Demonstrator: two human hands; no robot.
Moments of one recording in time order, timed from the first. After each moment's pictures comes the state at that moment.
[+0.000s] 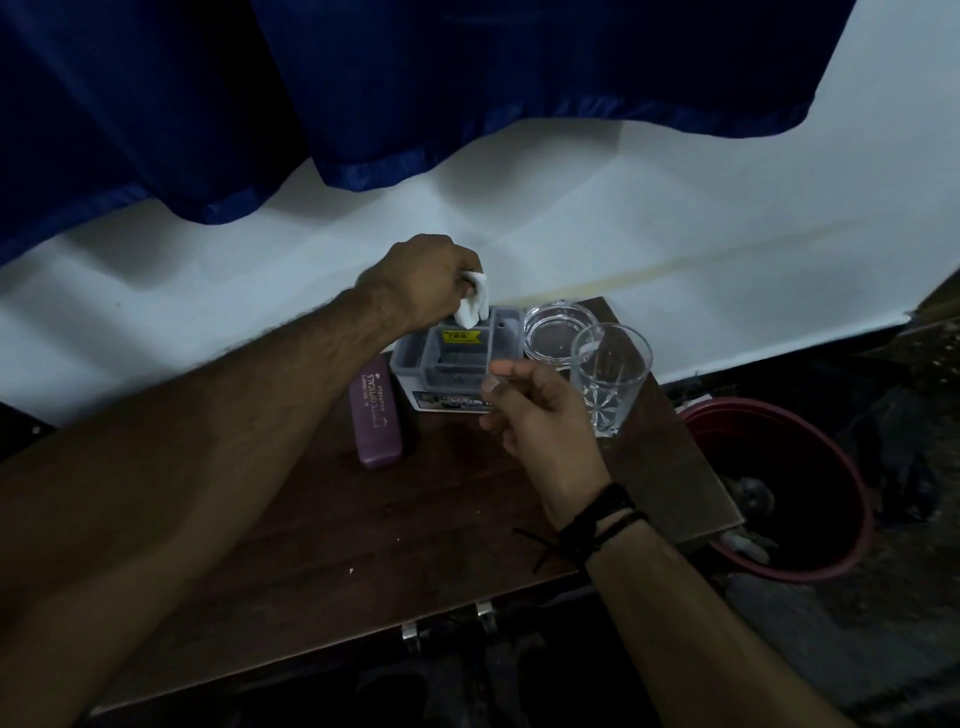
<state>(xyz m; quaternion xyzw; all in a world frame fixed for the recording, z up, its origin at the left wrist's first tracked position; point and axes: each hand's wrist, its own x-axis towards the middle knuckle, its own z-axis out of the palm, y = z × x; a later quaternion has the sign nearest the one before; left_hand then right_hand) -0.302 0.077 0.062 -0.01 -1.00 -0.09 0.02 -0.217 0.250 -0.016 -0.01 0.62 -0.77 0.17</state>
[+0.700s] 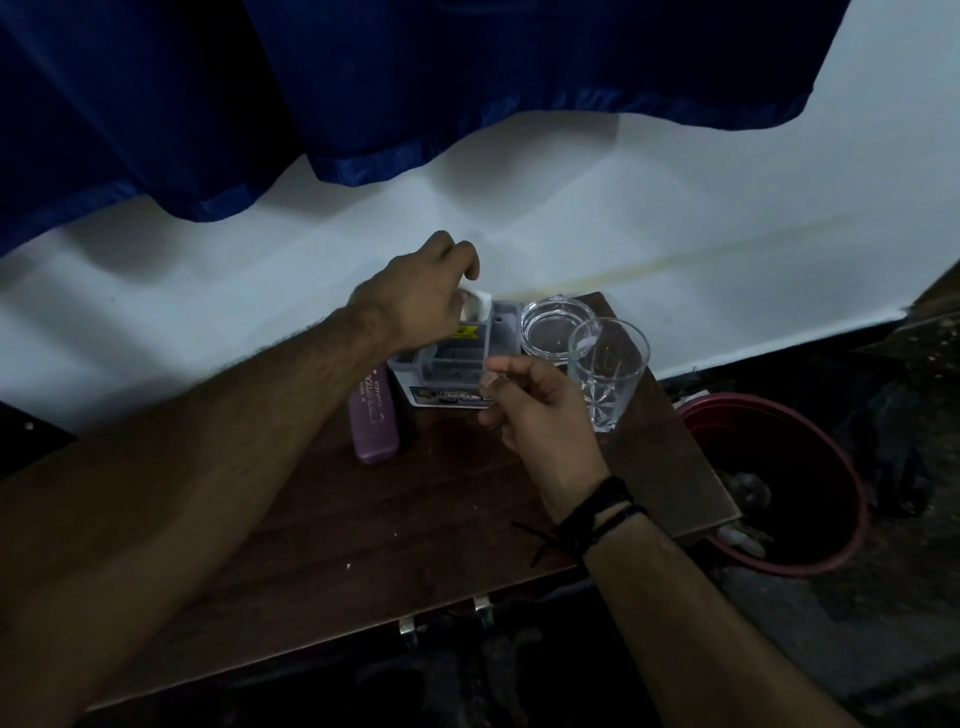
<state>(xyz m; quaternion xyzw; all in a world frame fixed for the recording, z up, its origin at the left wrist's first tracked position) -0.286 0.073 0.044 -0.06 -0.99 -0.07 0.05 -0.218 0.250 -0.014 0.00 0.62 -0.76 0.17</state>
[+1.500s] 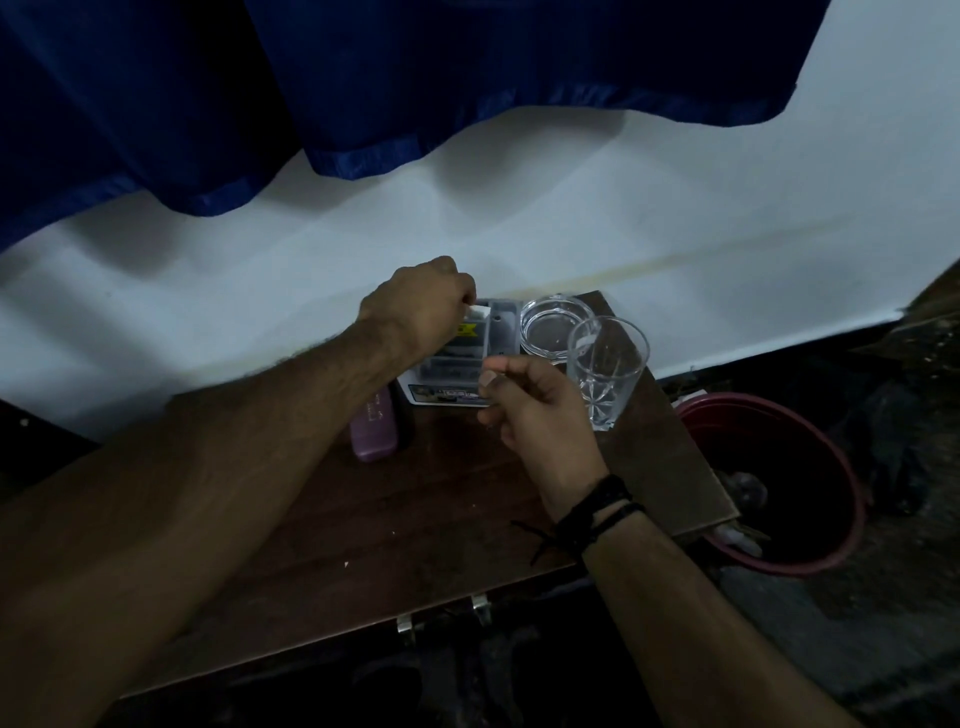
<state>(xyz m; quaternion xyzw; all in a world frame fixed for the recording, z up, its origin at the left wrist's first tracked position) -0.286 0.080 0.030 -0.01 -1.00 0.00 0.01 -0.218 0.251 -0.013 -0.01 0.64 -0.75 0.17</state>
